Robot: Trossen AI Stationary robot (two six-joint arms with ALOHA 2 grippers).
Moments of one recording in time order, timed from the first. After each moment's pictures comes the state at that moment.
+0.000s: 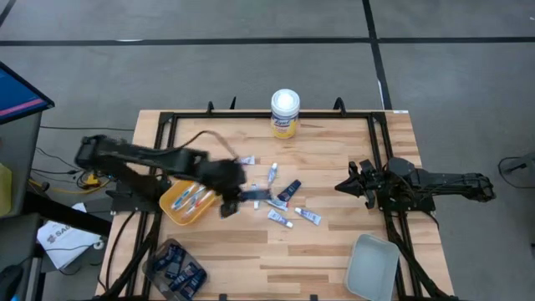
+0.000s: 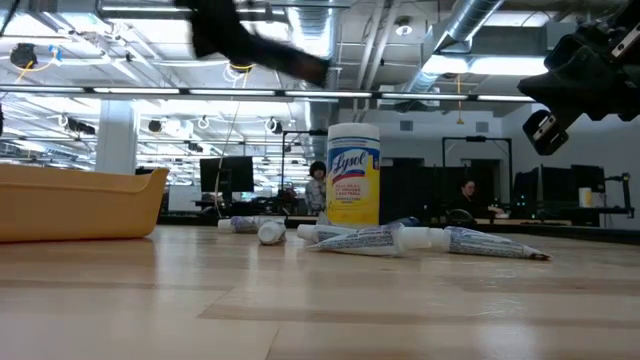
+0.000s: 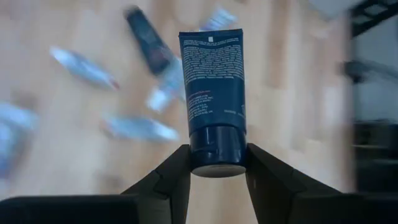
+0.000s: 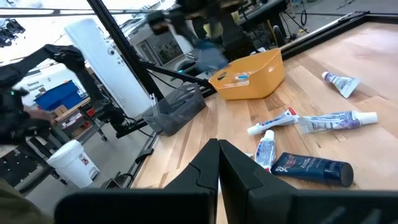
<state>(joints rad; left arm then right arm) -0.14 1.37 1.21 -0.76 -0.01 -0.42 -0.07 0.10 0.01 0.05 -0.23 0.50</state>
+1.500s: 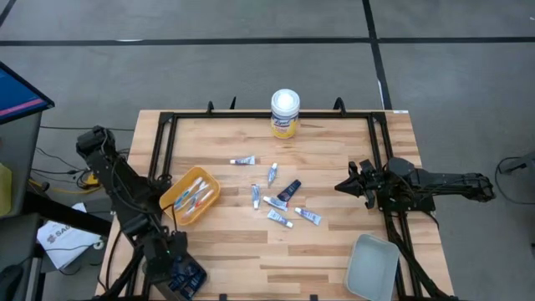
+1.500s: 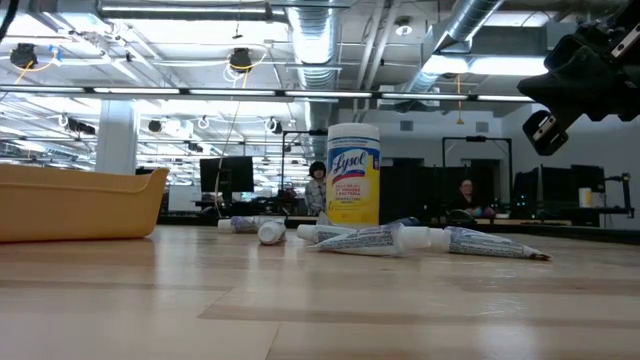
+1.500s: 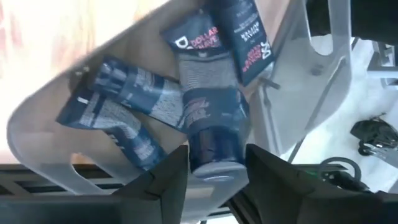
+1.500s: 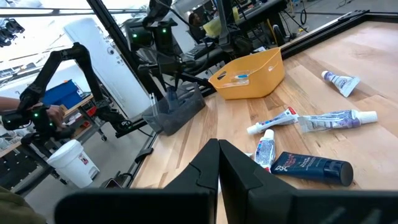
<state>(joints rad) -0.98 1.27 0.84 -0.74 0.21 -1.33 -0.07 0.10 0.01 0.05 -0.23 0.50</state>
